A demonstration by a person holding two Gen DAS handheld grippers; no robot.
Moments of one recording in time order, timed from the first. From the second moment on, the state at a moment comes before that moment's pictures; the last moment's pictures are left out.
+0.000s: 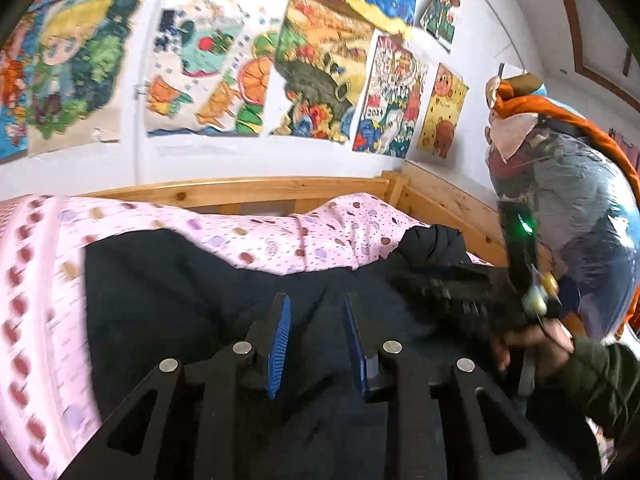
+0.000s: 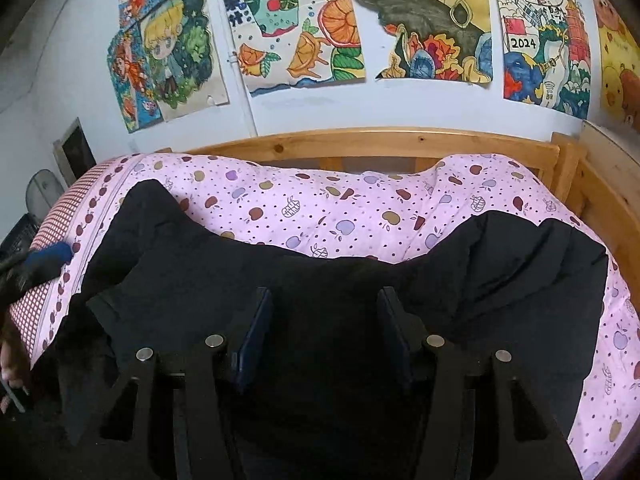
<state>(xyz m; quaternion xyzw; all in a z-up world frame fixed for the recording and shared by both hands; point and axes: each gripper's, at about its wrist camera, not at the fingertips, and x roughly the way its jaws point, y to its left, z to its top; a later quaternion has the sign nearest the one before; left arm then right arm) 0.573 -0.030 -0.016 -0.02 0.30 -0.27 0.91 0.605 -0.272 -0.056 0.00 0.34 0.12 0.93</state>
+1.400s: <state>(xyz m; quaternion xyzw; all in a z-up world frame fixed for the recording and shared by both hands) 0.682 -0.037 -0.062 -0.05 0.32 -0.03 0.94 0.671 -0.337 -0.075 0.05 0.33 -0.06 0.94</state>
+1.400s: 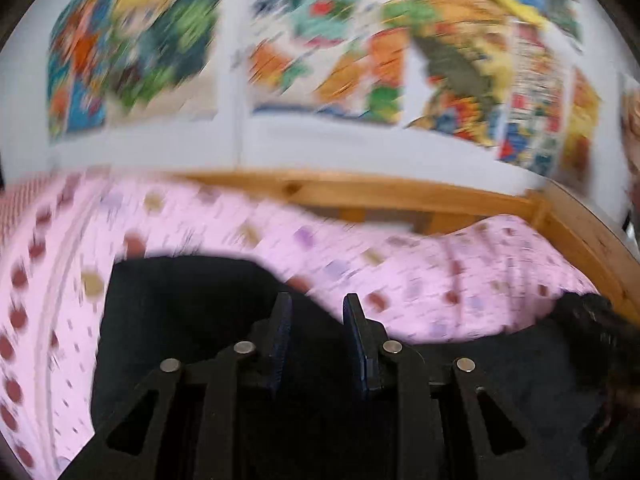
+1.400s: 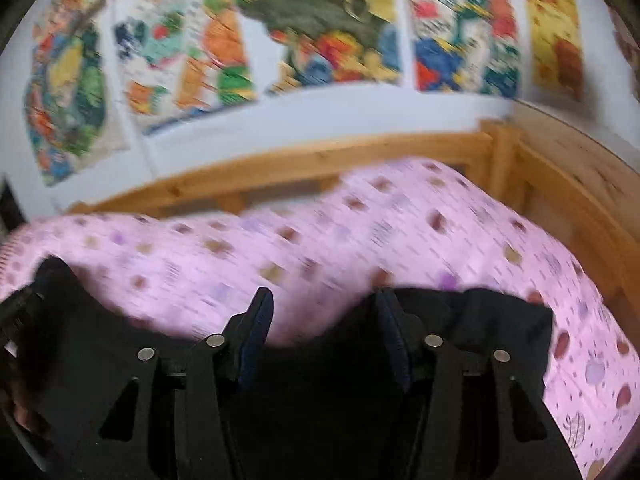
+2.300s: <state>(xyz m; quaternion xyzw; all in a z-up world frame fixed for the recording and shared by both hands) 0.608 -0.036 -0.024 -0.10 0.31 -0.09 0.94 0.568 -0.376 -0.031 0.18 0.26 -0.02 0.95</state>
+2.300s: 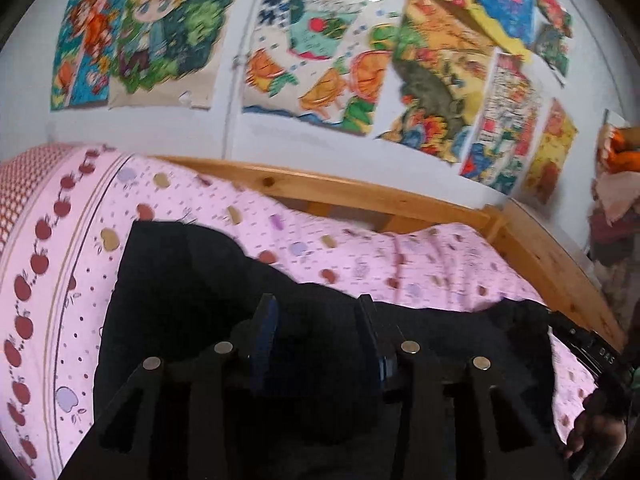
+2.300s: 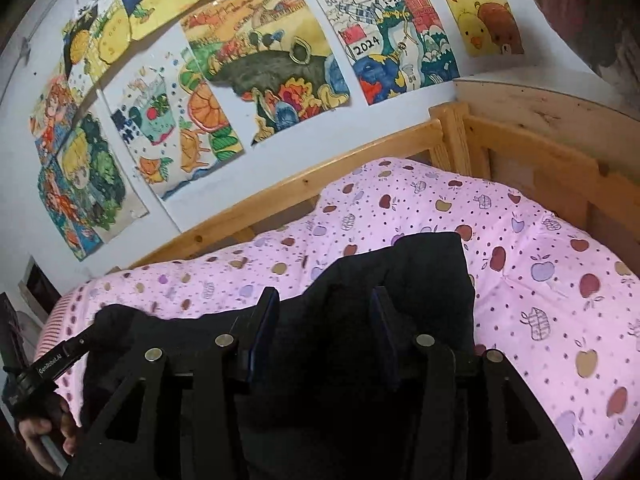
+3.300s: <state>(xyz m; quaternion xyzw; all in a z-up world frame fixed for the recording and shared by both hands) 0.427 -0.014 0.091 -0.07 0.22 -0.12 0.97 0.385 -0.305 0.097 0.05 0.17 0.04 0.98</state>
